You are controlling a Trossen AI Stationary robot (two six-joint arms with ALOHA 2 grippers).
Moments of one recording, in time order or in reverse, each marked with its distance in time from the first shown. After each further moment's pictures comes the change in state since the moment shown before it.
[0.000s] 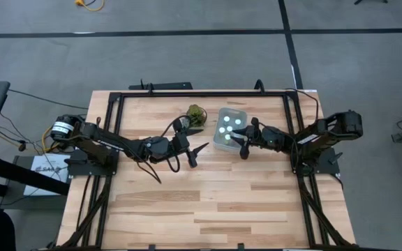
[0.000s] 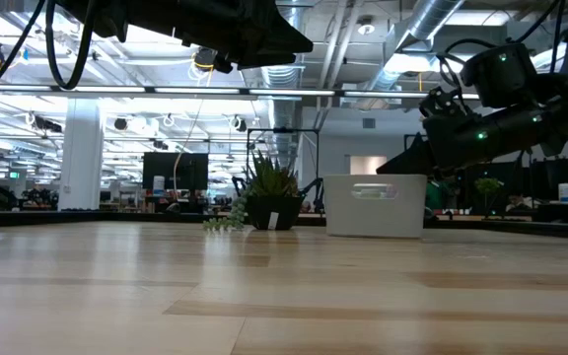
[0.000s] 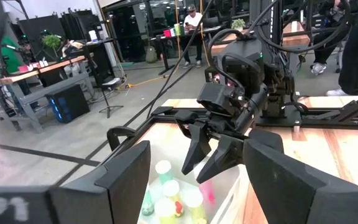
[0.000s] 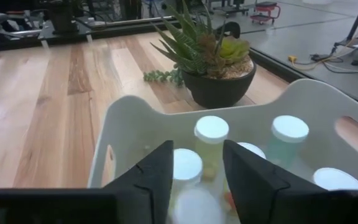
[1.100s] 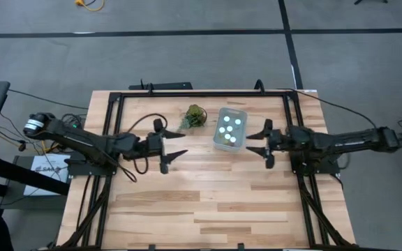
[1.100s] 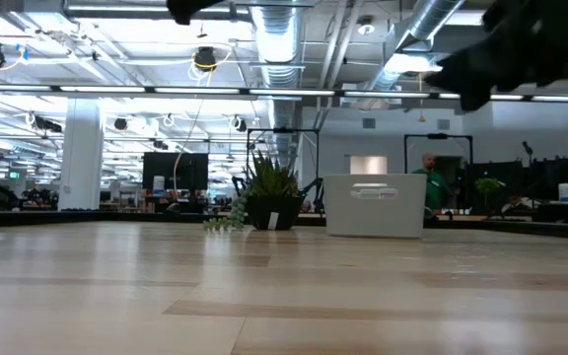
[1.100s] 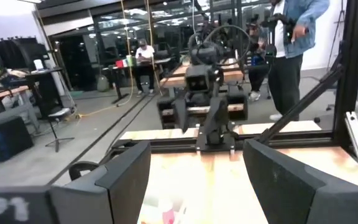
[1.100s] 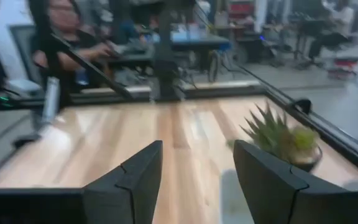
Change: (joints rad) left arm -0.080 -0.414 -0.124 -0.192 0.159 0.008; right arm 0.182 -0.909 0.034 -0.756 -0.111 -0.024
